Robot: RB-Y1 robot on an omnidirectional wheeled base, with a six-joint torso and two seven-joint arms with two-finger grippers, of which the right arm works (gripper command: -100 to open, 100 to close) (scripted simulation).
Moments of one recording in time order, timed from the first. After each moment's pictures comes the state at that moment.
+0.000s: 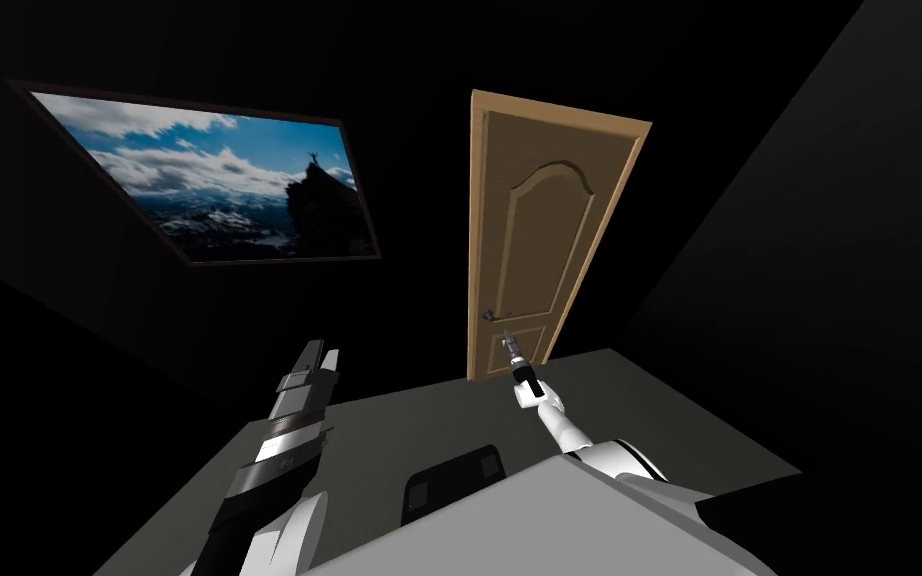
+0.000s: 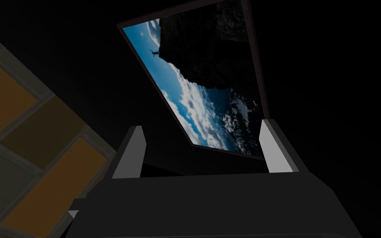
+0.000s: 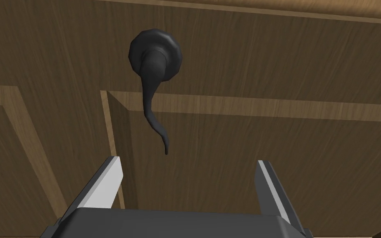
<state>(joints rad) -0.20 -0.22 -0.14 -0.76 -0.05 -0.69 -0.06</state>
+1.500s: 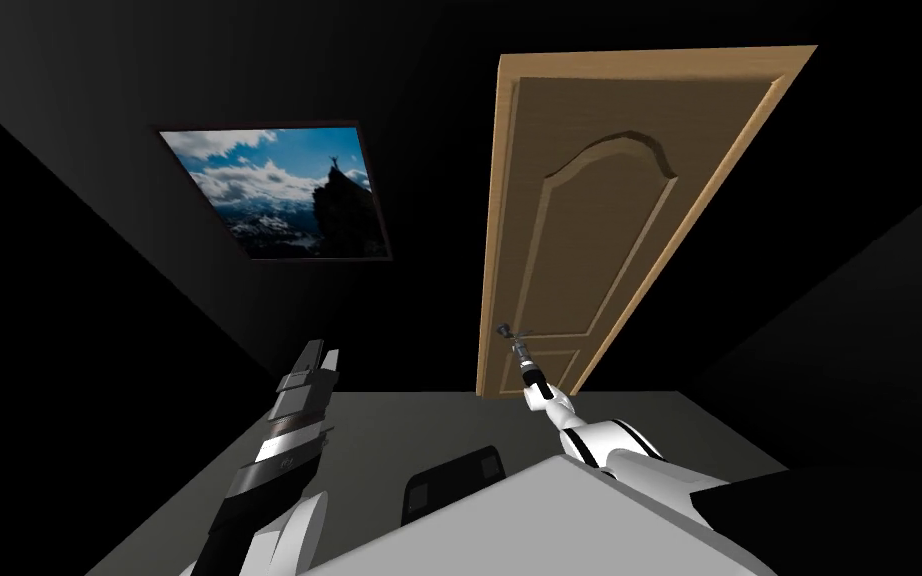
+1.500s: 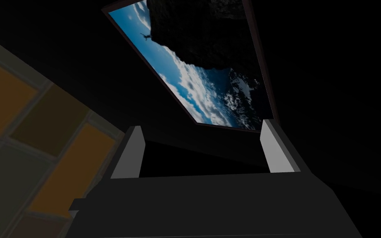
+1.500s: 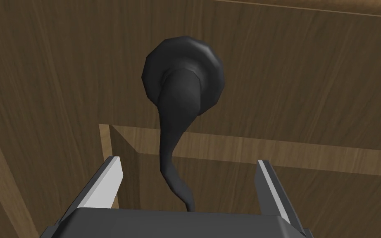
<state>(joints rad) -0.28 -0.29 -0.18 -0.49 -0.08 -0.75 -0.08</state>
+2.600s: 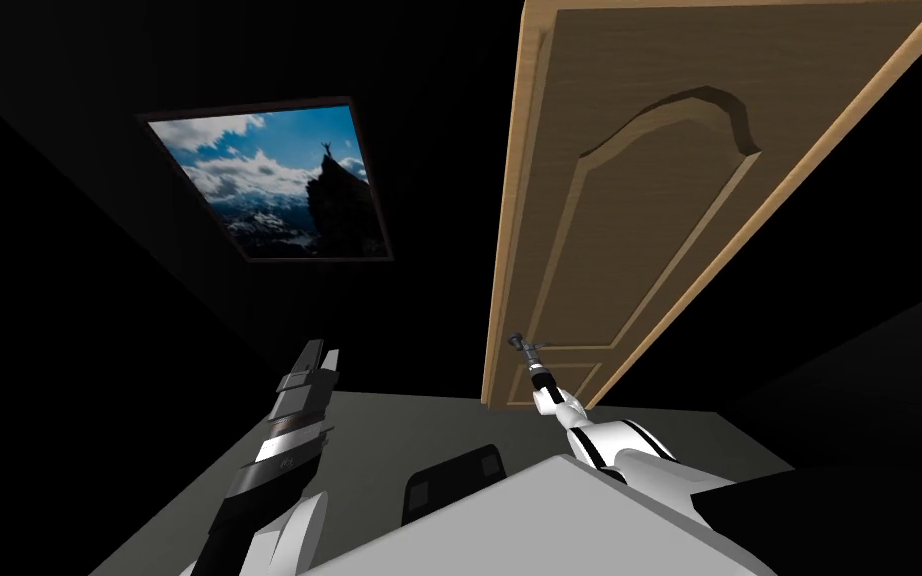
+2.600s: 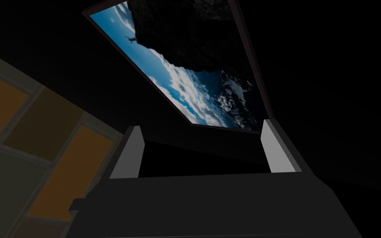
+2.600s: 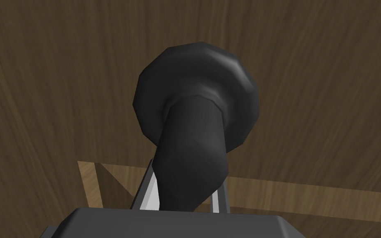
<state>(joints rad) -0.27 -0.34 -0.20 -0.43 -0.10 -0.80 -0.12</state>
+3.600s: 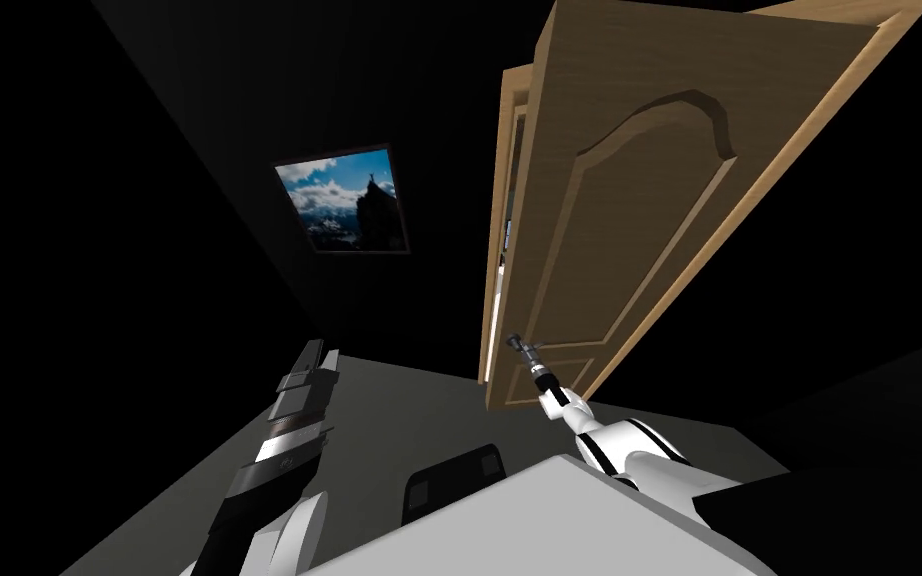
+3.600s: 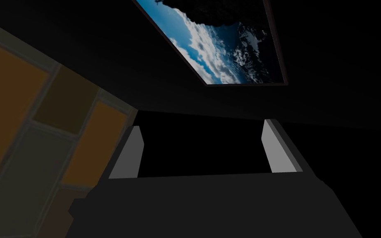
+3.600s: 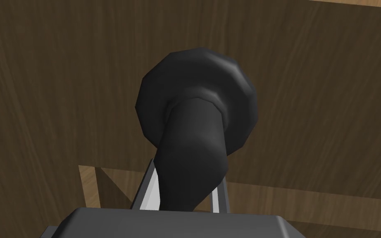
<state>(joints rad) -0.24 -0.40 -0.10 -0.44 -0.03 -0.83 -0.25</state>
